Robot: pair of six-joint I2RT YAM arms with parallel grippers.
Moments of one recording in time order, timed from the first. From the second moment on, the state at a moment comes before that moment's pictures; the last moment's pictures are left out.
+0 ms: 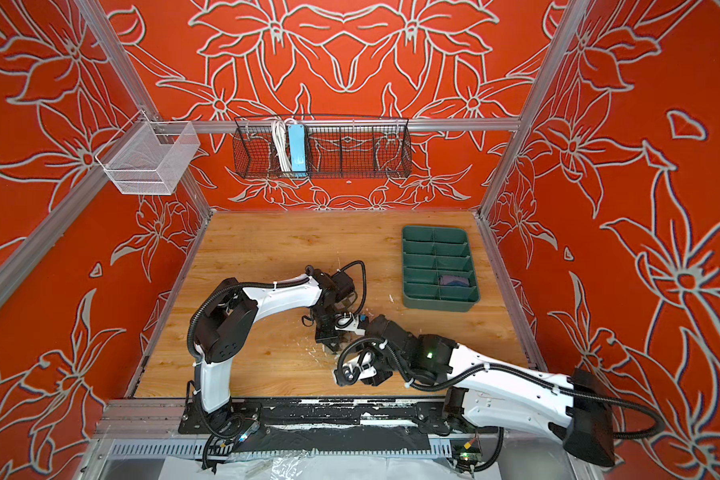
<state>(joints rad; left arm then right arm) -0.75 1.99 1.37 -1.04 0.40 0.70 1.11 0.98 0.63 -0.46 -0.13 -0.86</state>
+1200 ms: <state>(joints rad) -0.75 2.00 1.41 -1.10 0.42 0.70 1.12 1.50 0.65 -0.14 0.17 -0.70</state>
